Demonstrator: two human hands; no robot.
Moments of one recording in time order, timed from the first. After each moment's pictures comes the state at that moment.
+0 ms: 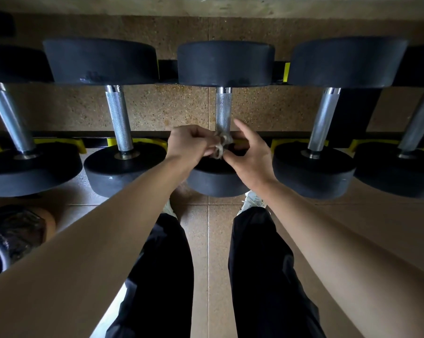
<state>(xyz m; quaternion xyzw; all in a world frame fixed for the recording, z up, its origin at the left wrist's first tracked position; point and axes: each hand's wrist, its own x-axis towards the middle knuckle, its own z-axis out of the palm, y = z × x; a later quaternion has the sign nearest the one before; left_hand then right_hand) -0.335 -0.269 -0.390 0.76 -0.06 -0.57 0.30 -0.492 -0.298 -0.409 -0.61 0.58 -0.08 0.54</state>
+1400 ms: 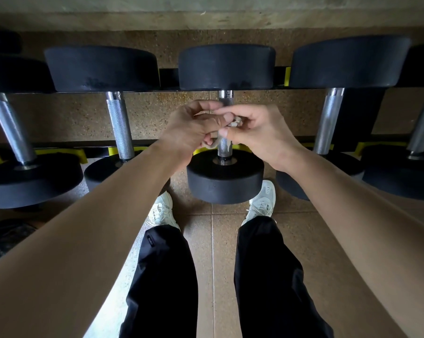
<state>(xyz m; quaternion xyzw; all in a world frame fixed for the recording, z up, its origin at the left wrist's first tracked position) -0.315 -0.297 -0.365 0.63 -0.08 -0.65 0.41 -0.477 -0.359 -0.368 -0.63 0.45 -0.09 0.62</state>
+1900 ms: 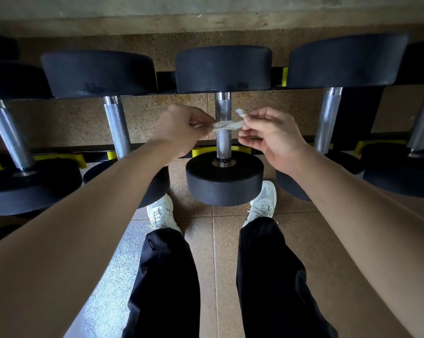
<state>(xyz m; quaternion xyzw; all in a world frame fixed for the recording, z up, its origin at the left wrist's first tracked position) -0.294 -0.296 -0.381 0.77 -0.38 -0.49 0.19 -0.489 -0.367 -0.384 -0.28 0.59 -0.17 0.74</state>
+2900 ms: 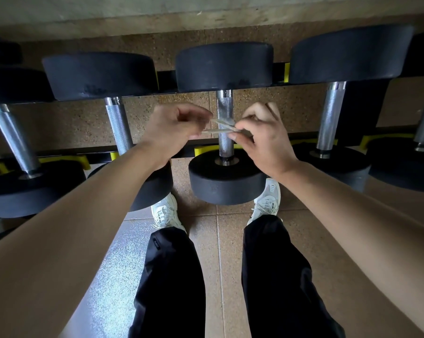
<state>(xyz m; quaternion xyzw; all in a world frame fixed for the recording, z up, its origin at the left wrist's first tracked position) -0.281 -0.288 -0.371 0.73 -0.31 -0.53 0.30 -0.495 -0.345 -0.416 -0.86 0.41 -0.13 0.28</state>
